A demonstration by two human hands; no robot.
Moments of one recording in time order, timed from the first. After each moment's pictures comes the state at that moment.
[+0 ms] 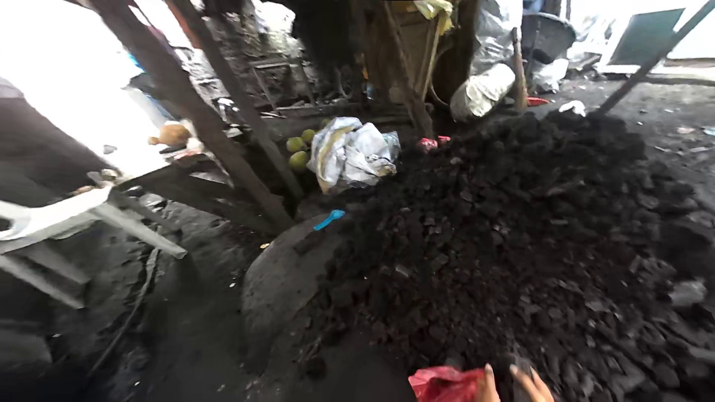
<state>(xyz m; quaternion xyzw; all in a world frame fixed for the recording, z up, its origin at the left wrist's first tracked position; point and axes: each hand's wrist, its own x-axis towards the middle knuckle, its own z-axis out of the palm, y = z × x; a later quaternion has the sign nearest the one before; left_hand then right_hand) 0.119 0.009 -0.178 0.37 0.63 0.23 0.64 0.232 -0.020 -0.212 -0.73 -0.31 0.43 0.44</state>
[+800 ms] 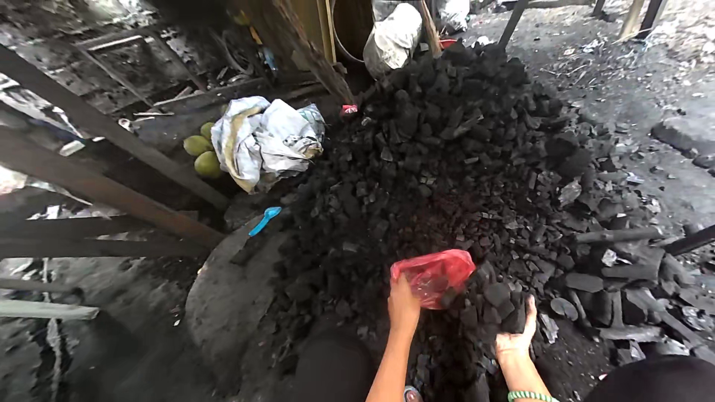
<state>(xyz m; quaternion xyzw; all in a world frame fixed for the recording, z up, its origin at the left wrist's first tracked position) 0.087 0.110 -0.104 0.72 0.61 0.00 0.33 0.226 -0.027 -0.158 -0.32 0.18 0.30 0.88</state>
